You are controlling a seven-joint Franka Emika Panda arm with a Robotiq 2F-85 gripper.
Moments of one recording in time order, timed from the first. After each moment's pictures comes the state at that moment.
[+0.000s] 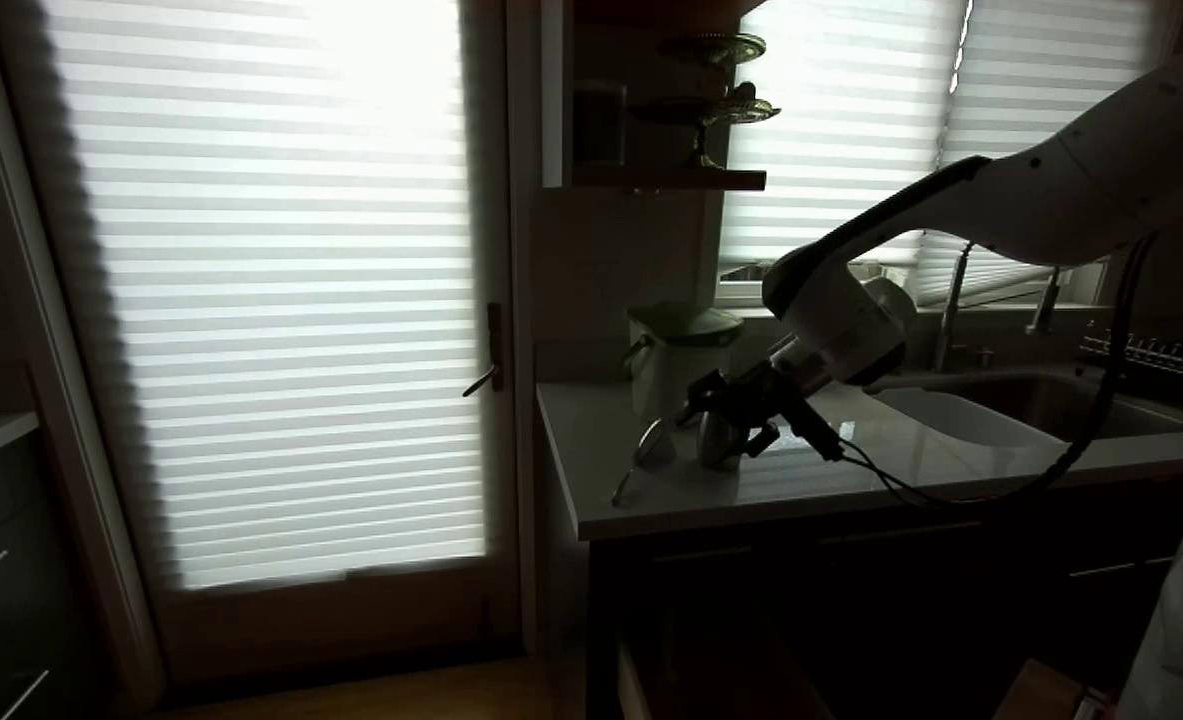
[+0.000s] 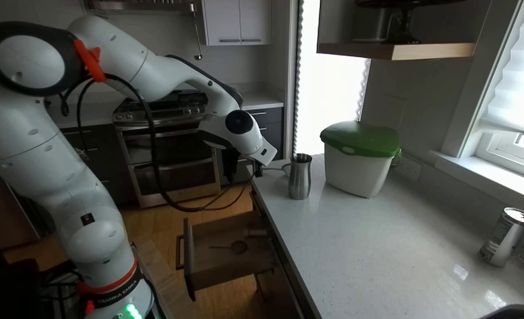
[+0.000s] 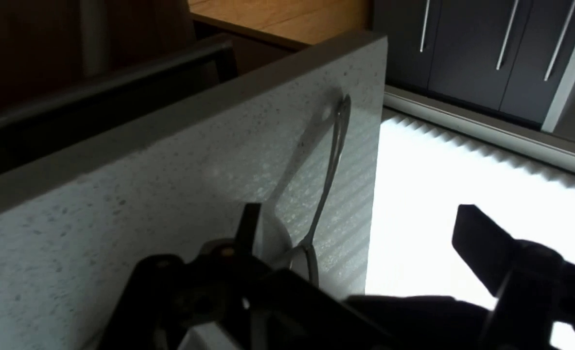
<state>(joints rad) 0.00 -0.23 0.00 -2.55 1.24 2.66 -0.43</state>
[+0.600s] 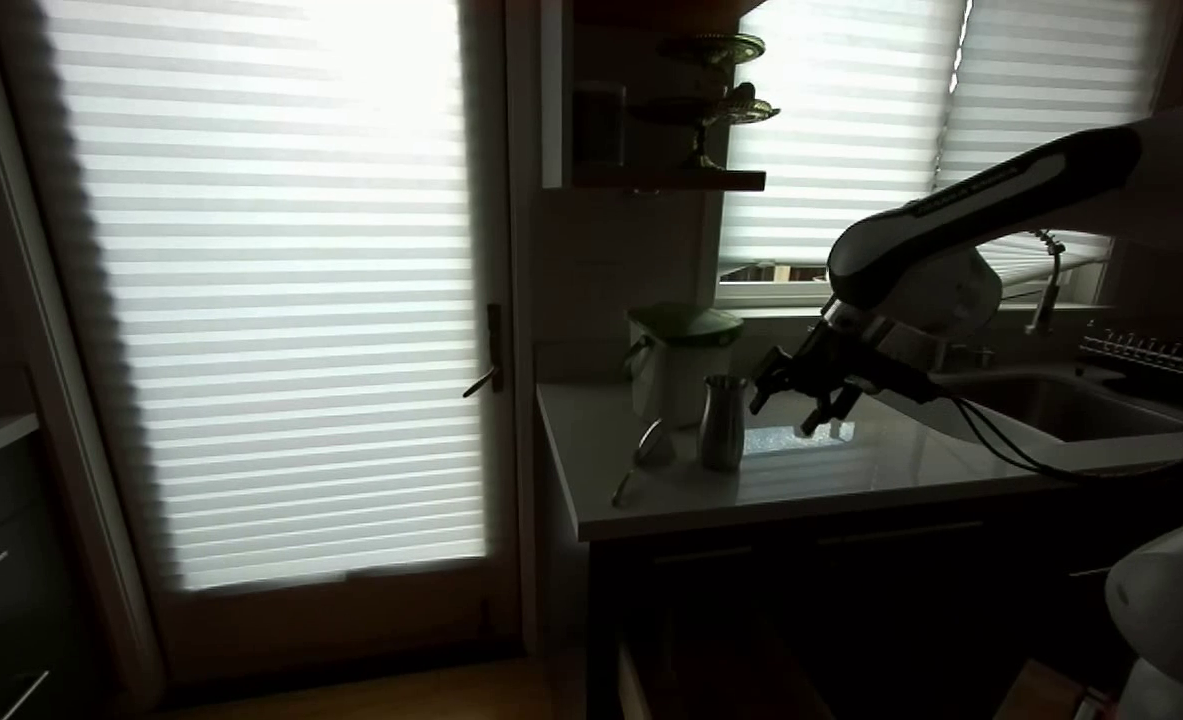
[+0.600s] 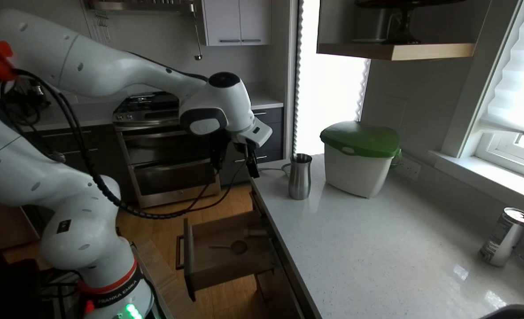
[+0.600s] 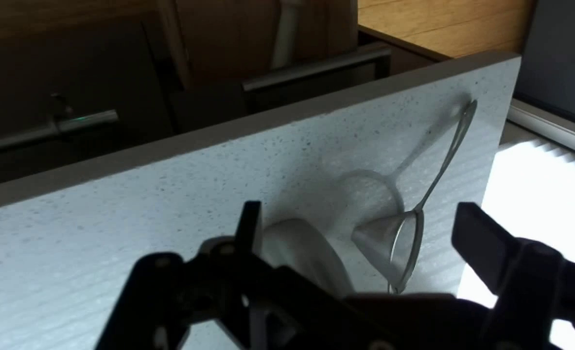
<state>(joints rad) -0.38 -0.55 0.19 -2.64 0.54 2.40 0.04</state>
